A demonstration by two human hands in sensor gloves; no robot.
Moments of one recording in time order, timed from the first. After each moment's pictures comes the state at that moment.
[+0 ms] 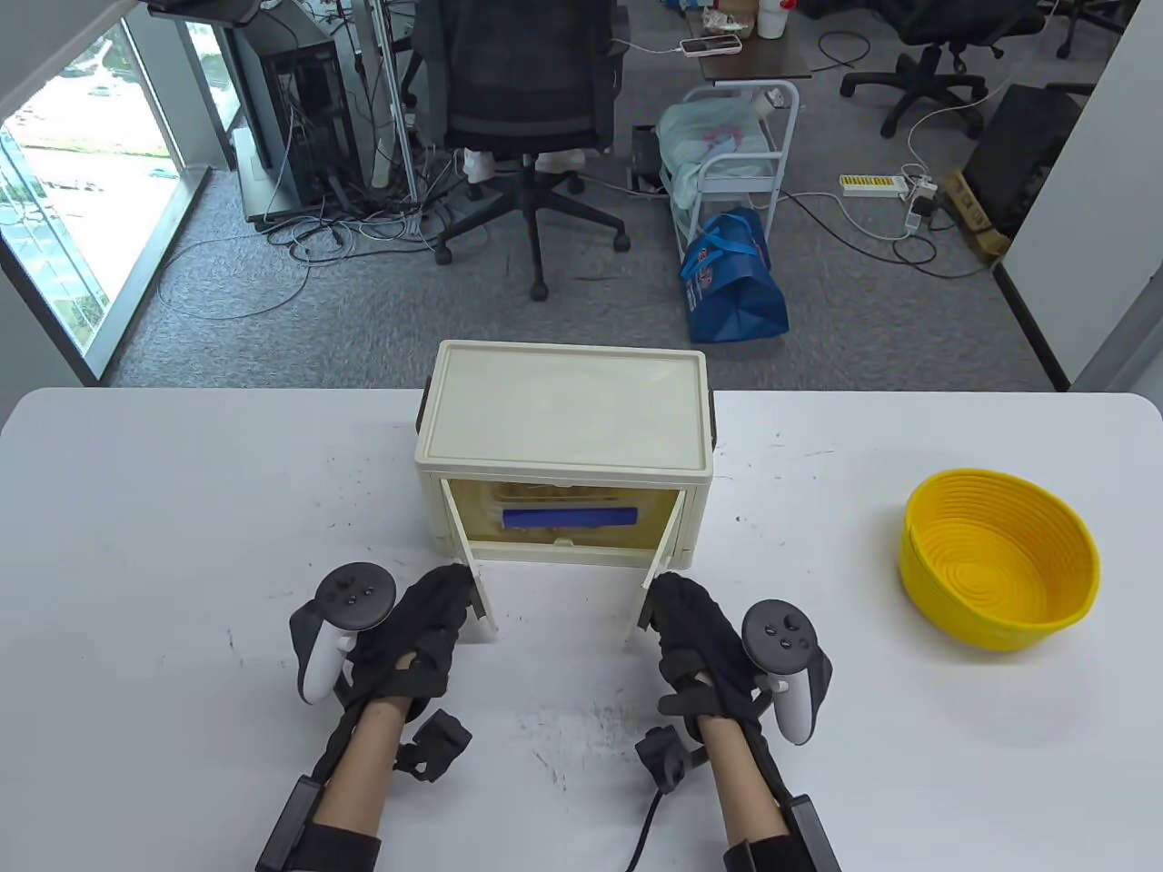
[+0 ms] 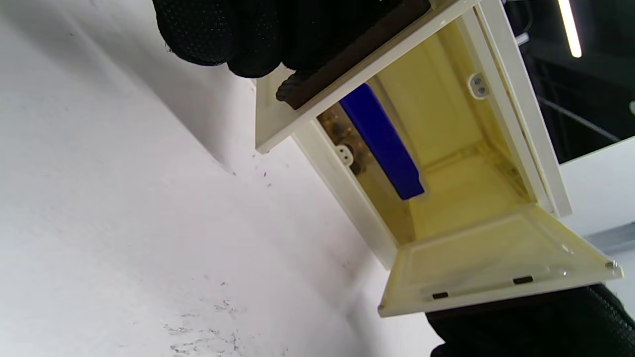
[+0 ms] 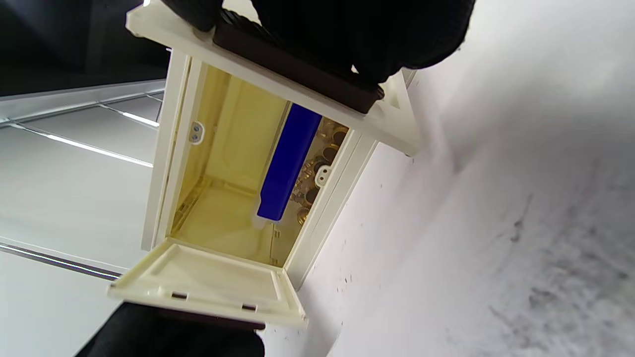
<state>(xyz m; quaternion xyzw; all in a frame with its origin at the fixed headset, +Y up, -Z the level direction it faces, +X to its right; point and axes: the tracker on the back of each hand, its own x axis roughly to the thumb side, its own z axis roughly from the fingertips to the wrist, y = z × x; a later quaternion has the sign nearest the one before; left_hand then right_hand) -0.213 -0.734 -0.357 -0.16 0.01 0.46 0.87 0.125 -0.755 -0.342 -0.02 0.07 0.81 0.58</state>
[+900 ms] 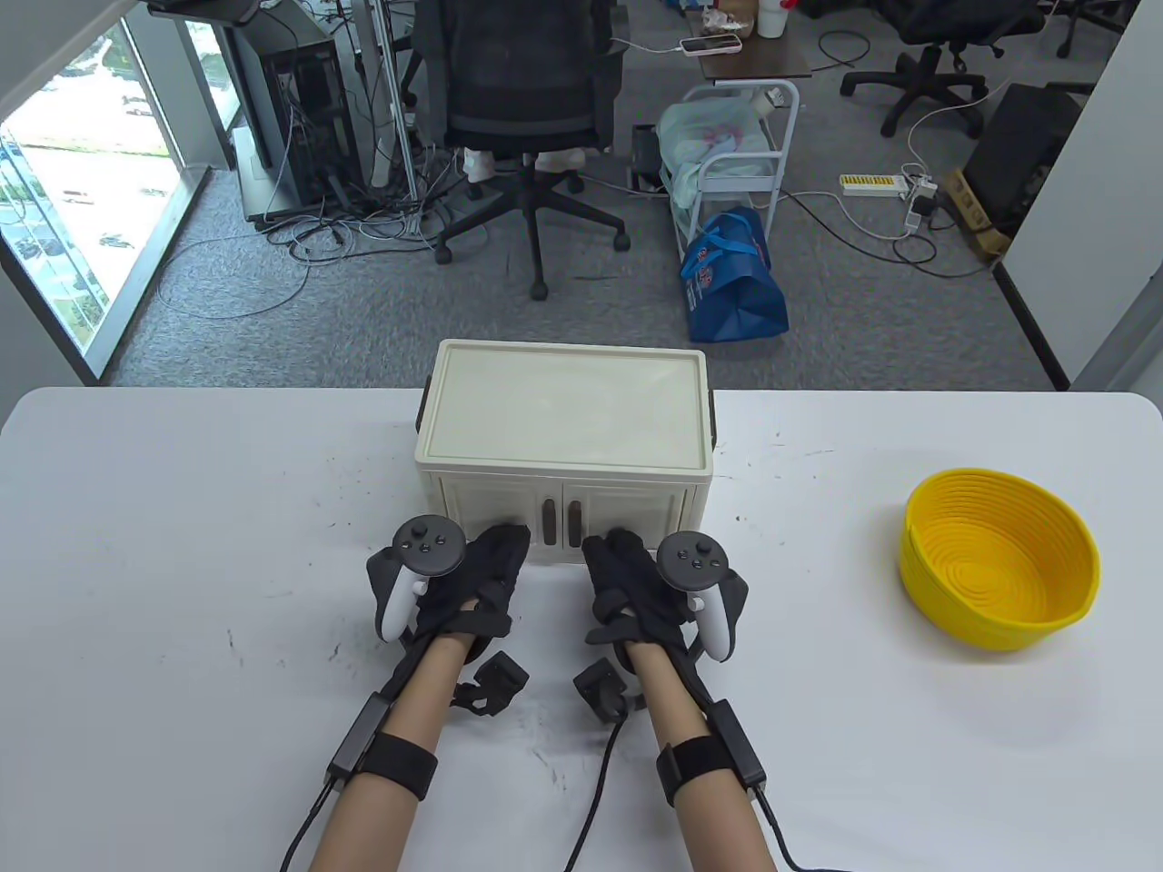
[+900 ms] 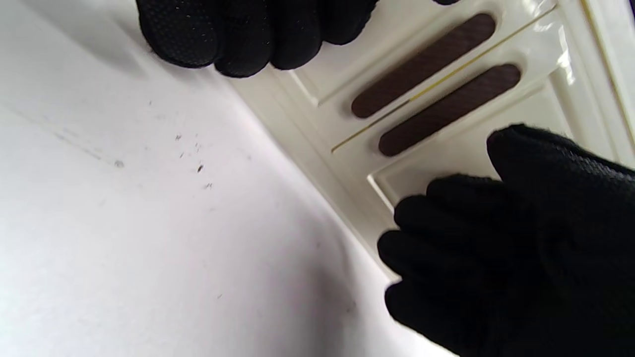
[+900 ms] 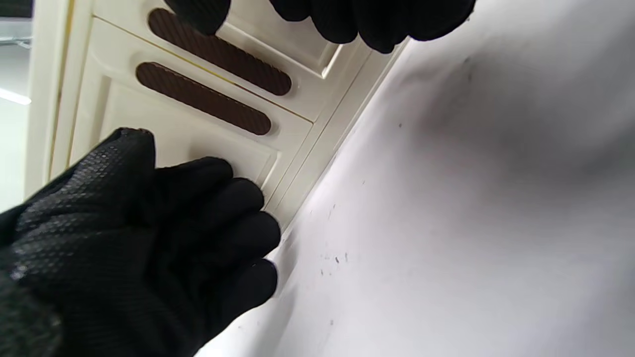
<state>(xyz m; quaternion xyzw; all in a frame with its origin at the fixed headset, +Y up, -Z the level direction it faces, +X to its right) -0.175 -0.752 -0.414 -0.12 0.01 0.44 0.89 0.072 -0.760 -0.406 -0.04 0.13 0.85 0.52</state>
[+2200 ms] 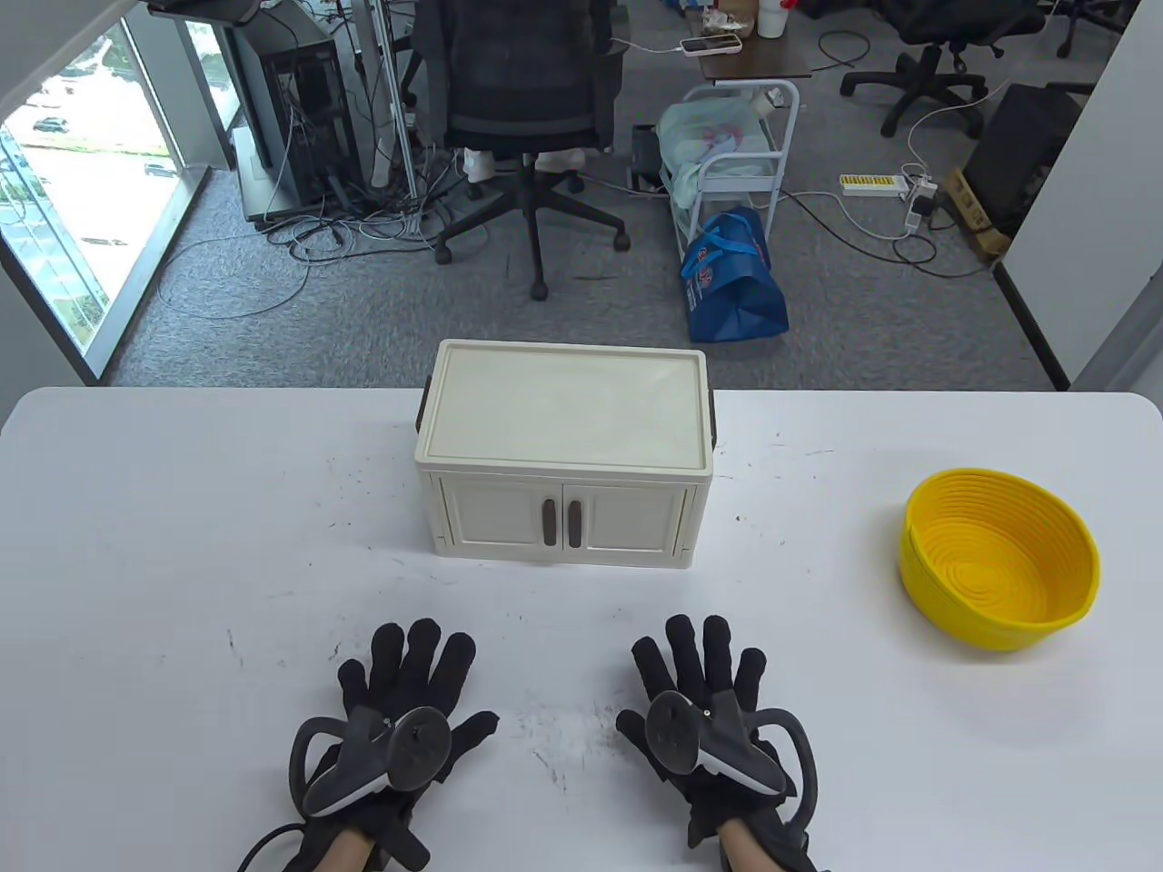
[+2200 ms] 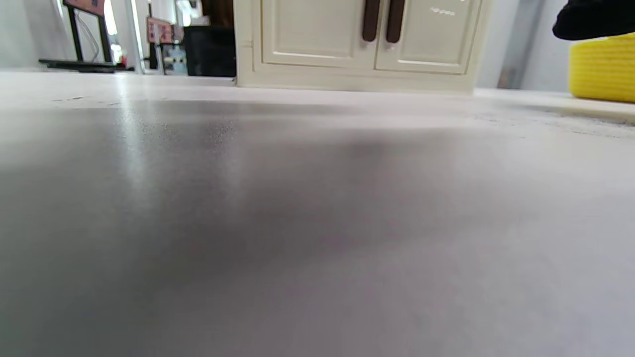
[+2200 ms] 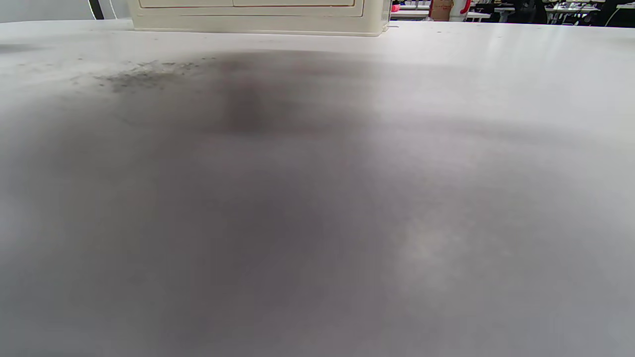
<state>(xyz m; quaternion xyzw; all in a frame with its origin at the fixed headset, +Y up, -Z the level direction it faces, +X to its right) -0.206 -0.764 -0.266 -0.05 -0.15 0.01 0.99 0.105 -0.770 -0.275 0.11 0.13 0.98 0.00</state>
